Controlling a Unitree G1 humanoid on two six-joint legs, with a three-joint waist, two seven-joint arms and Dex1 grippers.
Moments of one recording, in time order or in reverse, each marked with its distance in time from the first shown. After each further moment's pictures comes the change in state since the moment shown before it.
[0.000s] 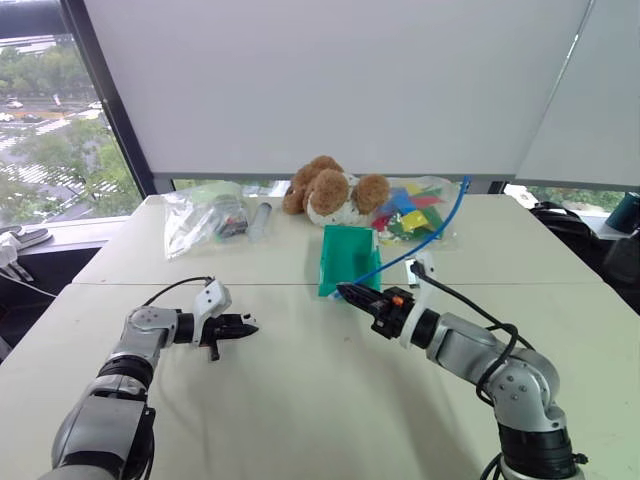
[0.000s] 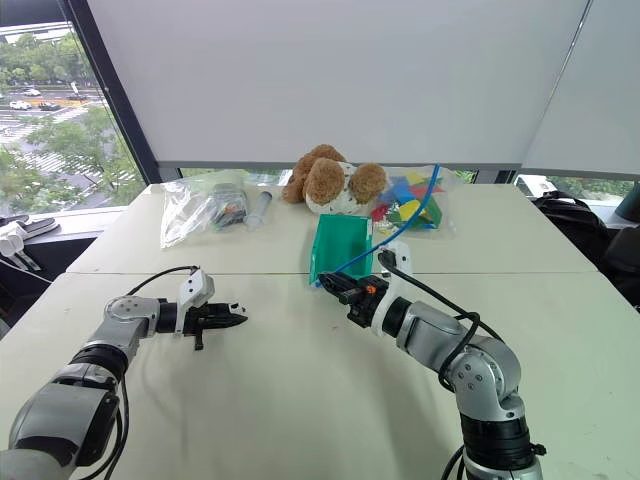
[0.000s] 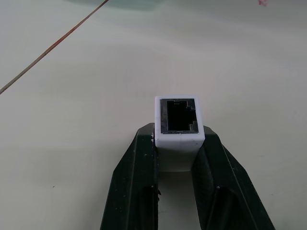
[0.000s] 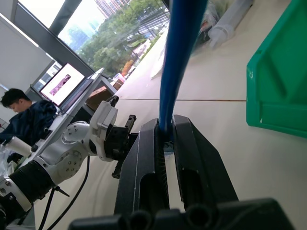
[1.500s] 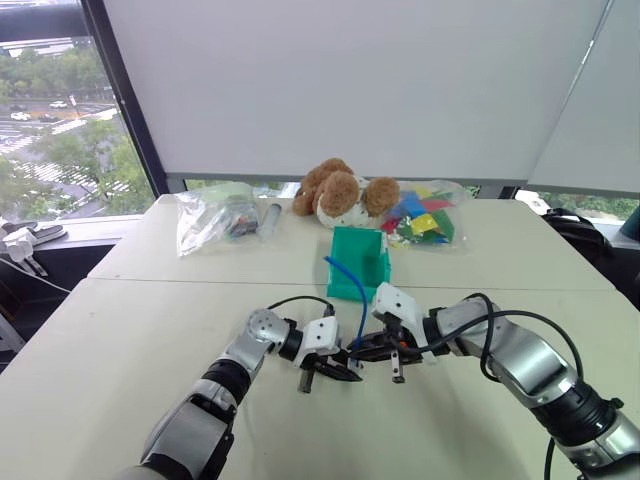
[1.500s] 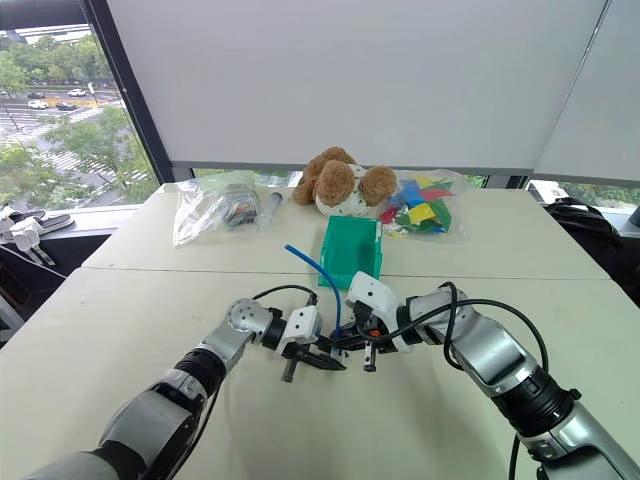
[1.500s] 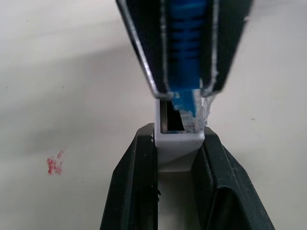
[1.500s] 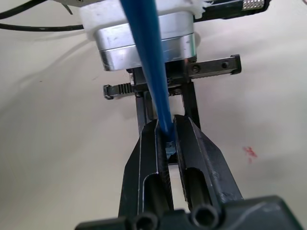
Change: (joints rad) left arm -0.009 -0.370 -0.280 -0.181 0.102 -0.080 -0.033; right arm -0.150 -0.456 0.477 0.147 -0.633 -0.348 0.787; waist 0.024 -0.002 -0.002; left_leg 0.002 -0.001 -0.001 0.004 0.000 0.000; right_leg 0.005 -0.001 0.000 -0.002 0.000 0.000
